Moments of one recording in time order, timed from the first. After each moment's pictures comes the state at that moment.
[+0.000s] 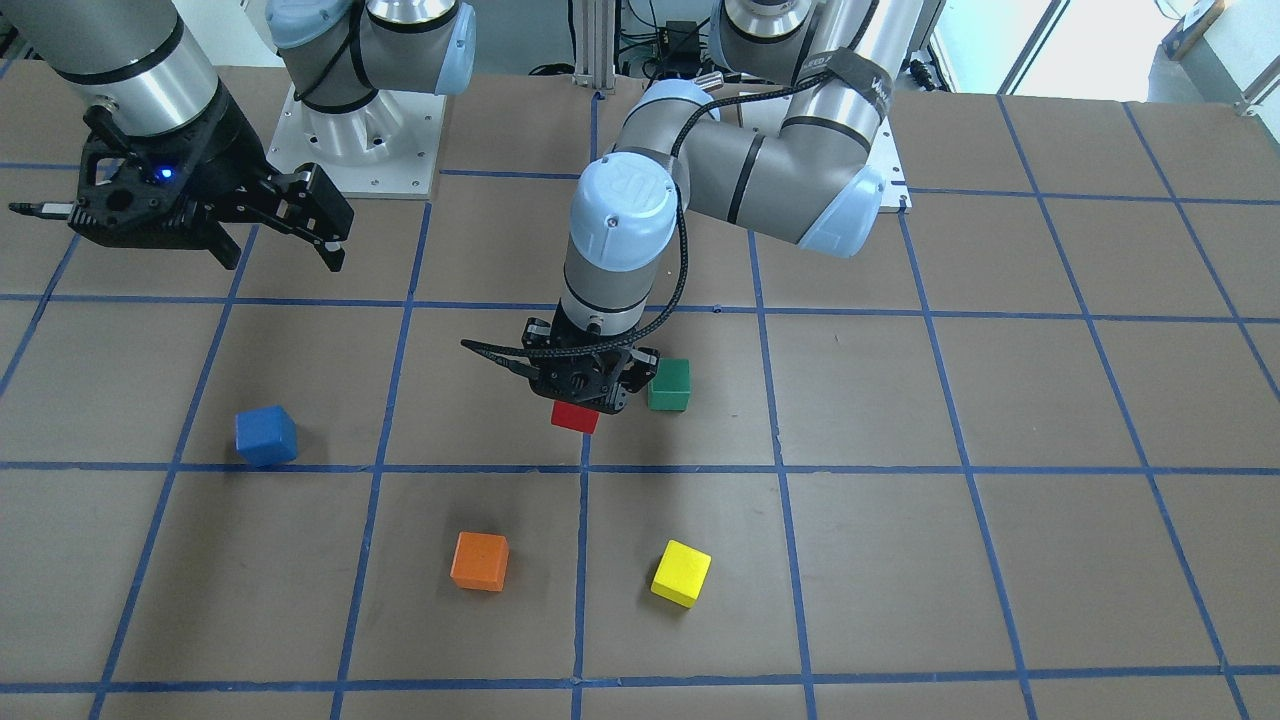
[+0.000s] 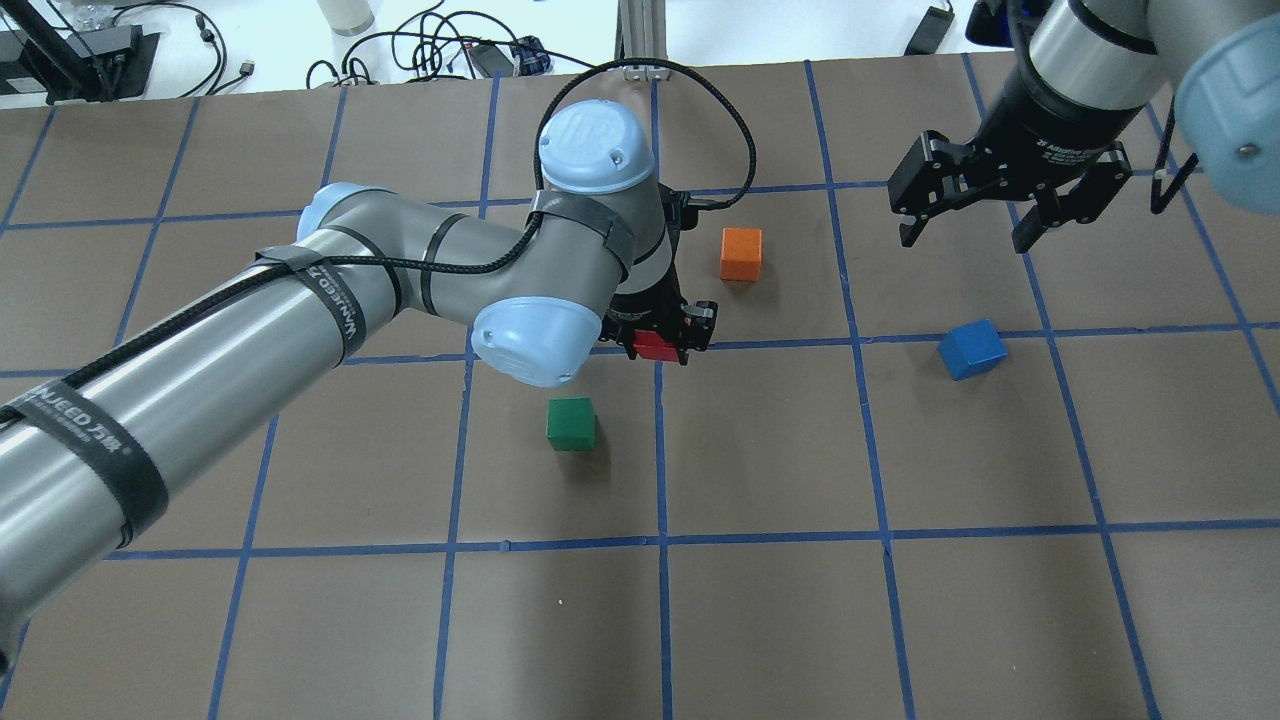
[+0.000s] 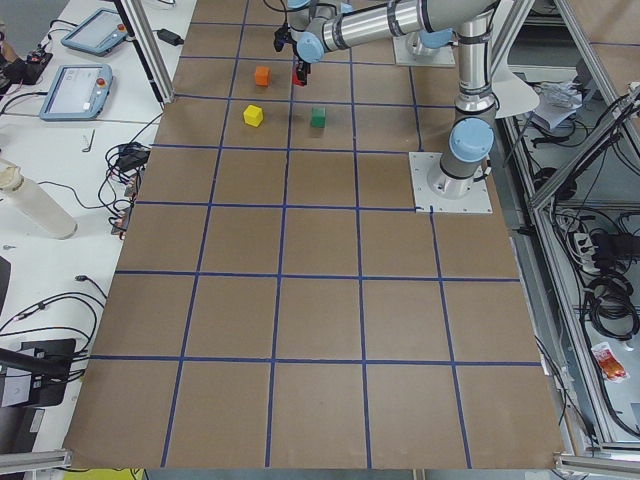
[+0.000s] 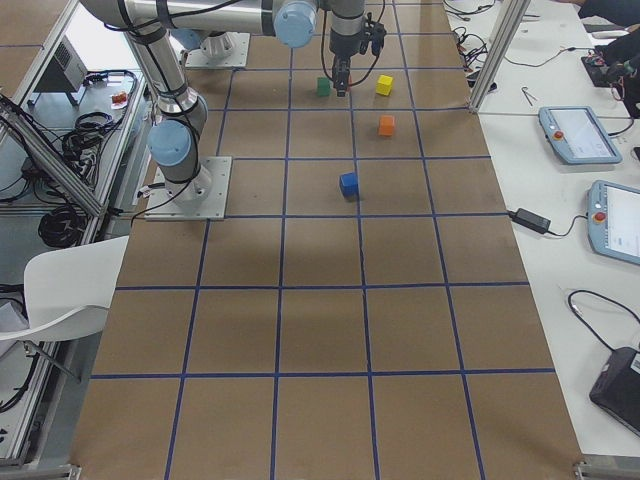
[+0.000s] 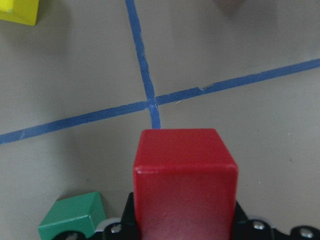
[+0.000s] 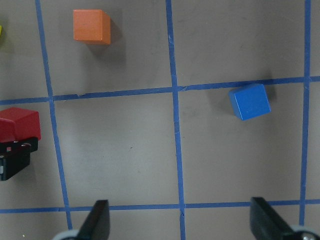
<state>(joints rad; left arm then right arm) -1.96 -1.97 -1.70 -1.05 1.46 -0.17 1.49 -1.60 1.63 -1.59 -1.49 -0.01</state>
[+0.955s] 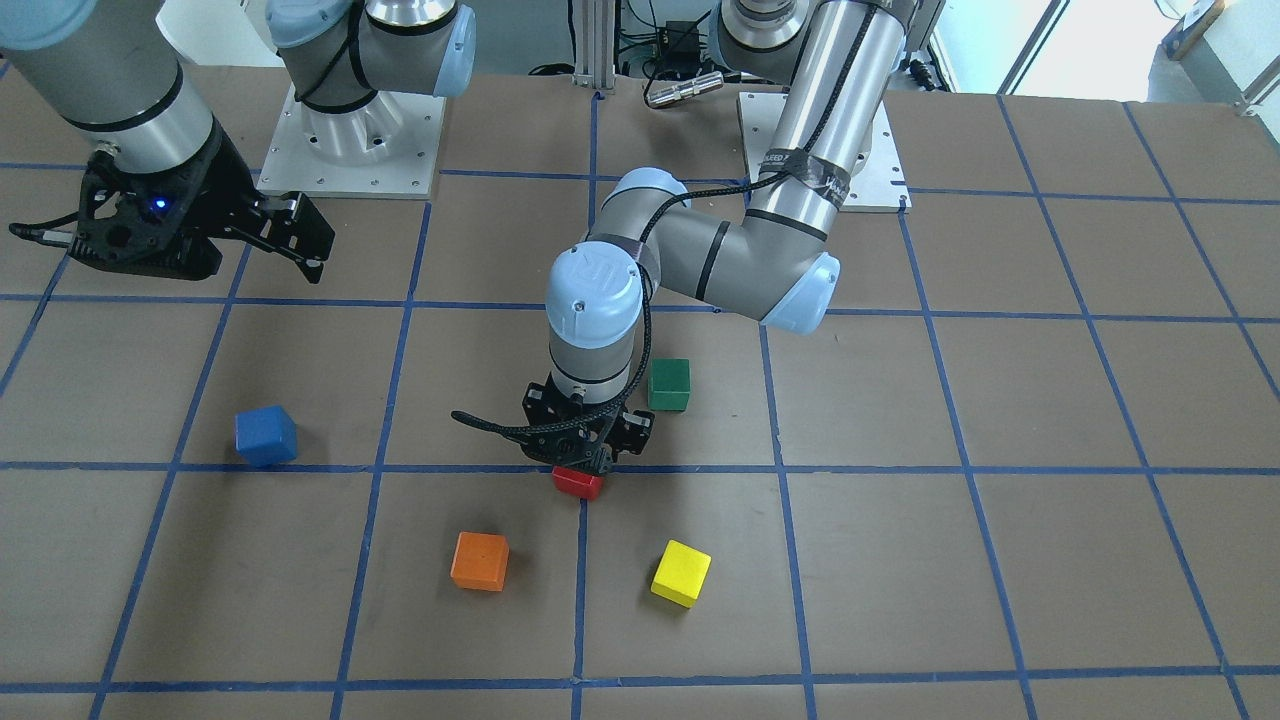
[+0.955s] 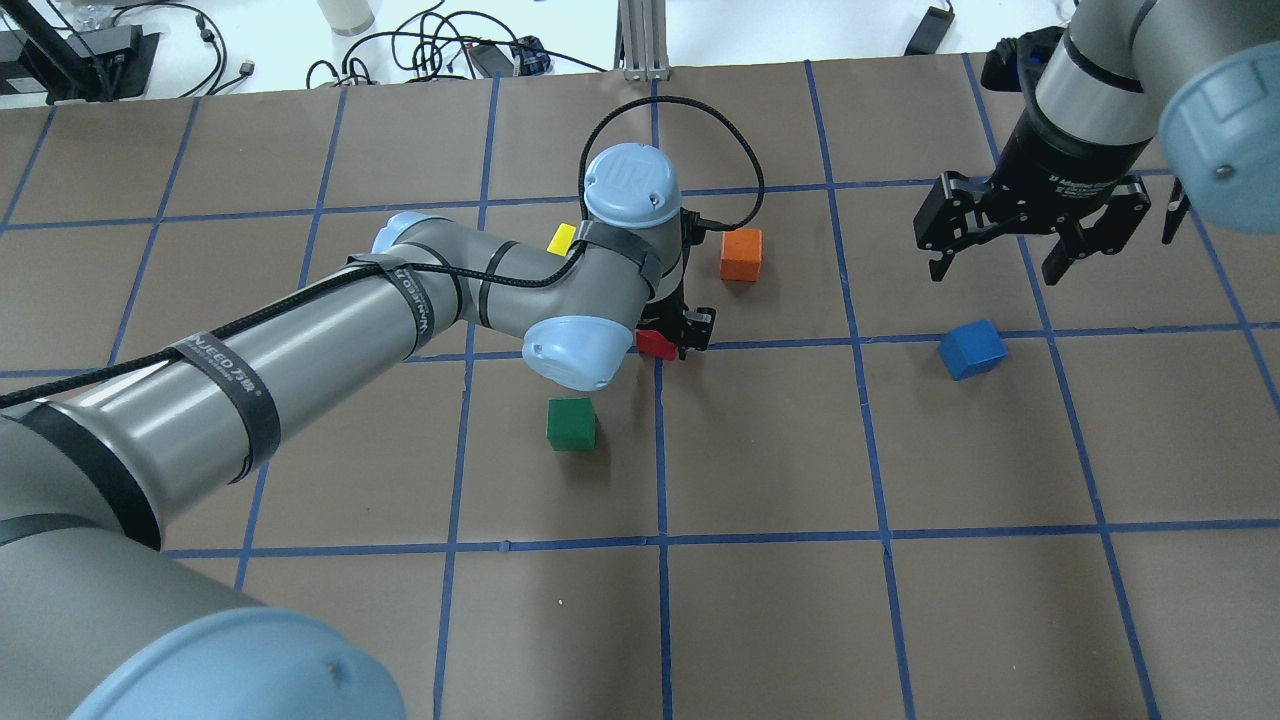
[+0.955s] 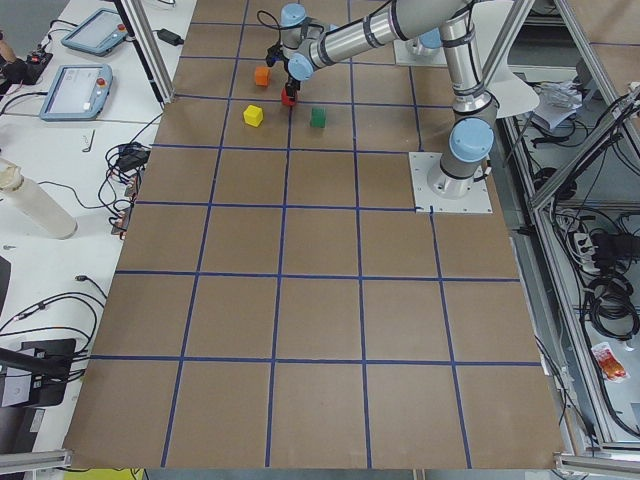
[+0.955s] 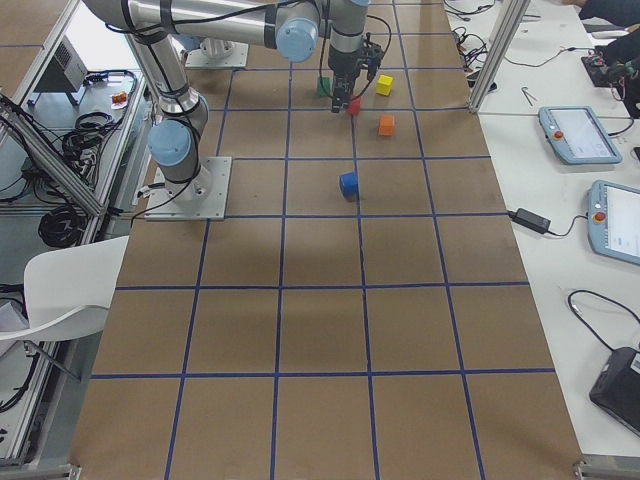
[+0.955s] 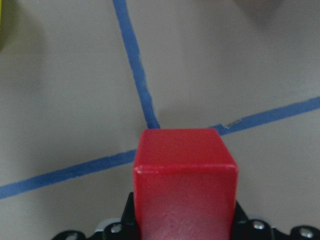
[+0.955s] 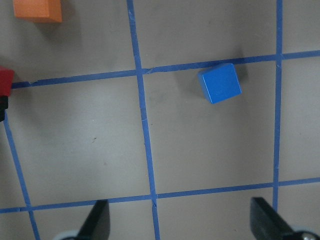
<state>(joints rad) -1.96 -2.10 -1.67 -0.90 1.56 -0.13 1.47 -1.57 1.68 -1.59 -1.58 0.00</state>
